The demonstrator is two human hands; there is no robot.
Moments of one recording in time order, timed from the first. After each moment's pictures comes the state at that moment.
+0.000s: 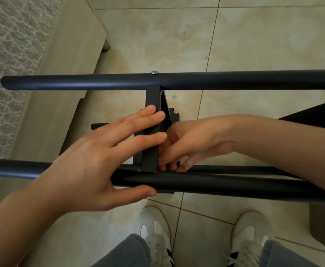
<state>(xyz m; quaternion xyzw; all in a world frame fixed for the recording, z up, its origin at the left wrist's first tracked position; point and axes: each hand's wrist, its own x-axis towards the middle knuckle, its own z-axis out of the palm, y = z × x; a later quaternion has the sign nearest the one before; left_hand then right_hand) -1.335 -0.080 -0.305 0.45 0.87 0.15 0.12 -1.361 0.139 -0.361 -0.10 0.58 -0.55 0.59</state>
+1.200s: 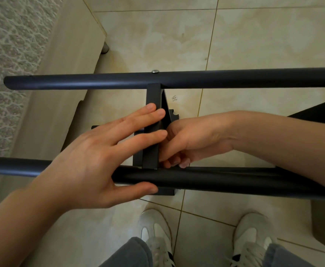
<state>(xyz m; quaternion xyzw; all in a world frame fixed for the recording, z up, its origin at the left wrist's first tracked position) -1.341 -0.080 -0.308 0.46 0.87 0.14 0.10 -1.366 0.137 -0.362 -0.08 0.56 -0.58 0.59</state>
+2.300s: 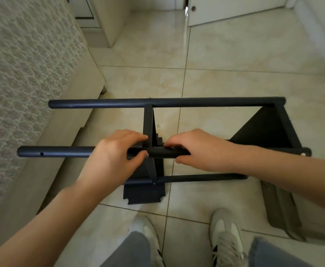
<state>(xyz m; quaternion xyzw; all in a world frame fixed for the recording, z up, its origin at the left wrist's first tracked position) -1.283 -0.065 -0.287 0.29 0.93 0.23 -0.02 -1.274 0.159 -0.298 -0.16 0.93 -0.25 0.20</state>
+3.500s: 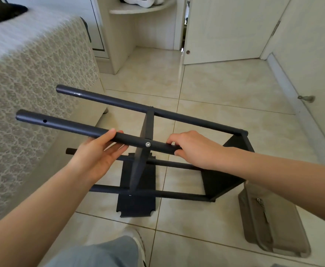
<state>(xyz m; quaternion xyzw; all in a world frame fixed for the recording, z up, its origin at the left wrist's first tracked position) -1.305 -0.091 -0.250 -0.19 0.49 0.84 0.14 -1.273 0.159 -0.243 -0.12 0.97 -0.18 0.11</state>
